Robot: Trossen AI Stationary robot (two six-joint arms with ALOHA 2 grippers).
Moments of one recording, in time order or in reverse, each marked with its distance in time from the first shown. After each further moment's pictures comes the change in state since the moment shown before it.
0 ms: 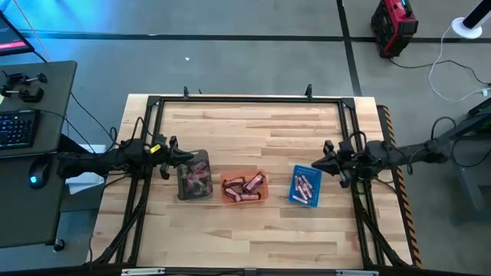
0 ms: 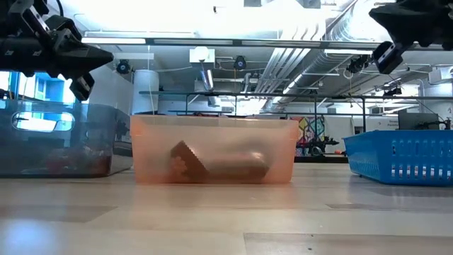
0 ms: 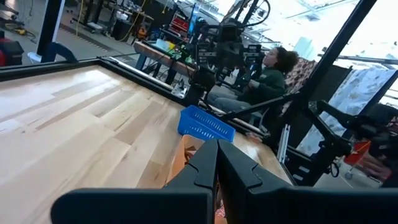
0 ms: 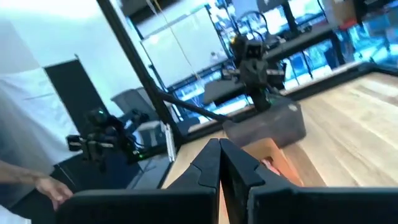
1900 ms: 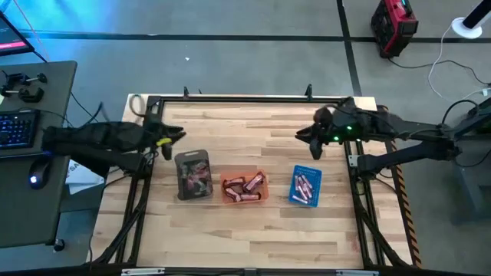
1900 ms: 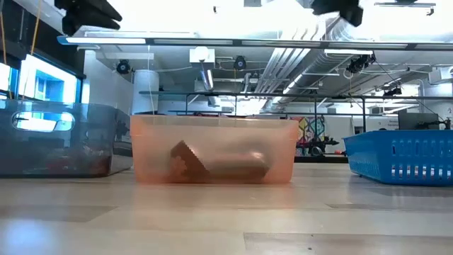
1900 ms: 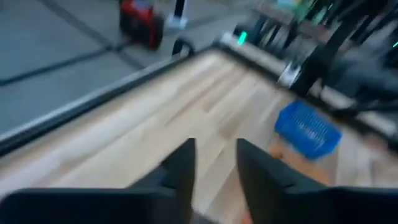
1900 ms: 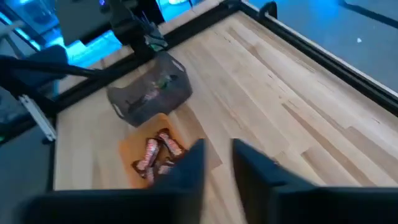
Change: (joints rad) left arm -0.181 0.598 0.819 -0.721 -0.573 -0.101; right arm -0.243 0.758 0.957 -0.847 0.093 0.006
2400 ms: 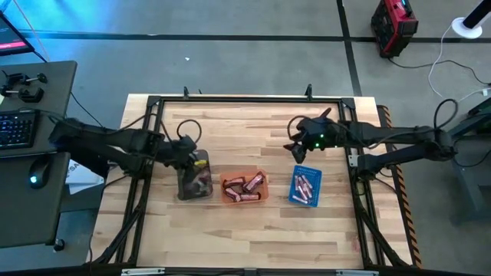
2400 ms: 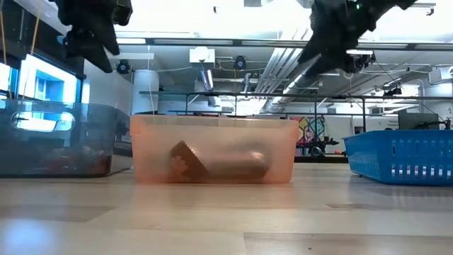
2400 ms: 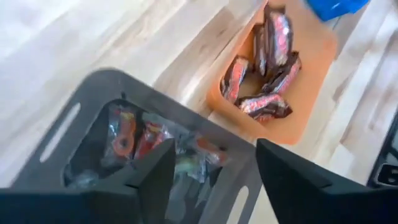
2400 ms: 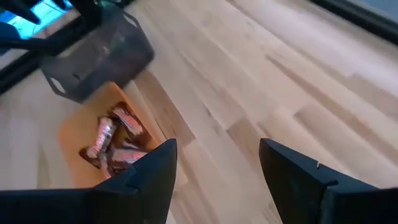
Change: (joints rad) left arm -0.038 0.443 0.085 -0.165 0.409 -0.302; right arm -0.076 0.087 -0.289 0.239 -0.028 0.051
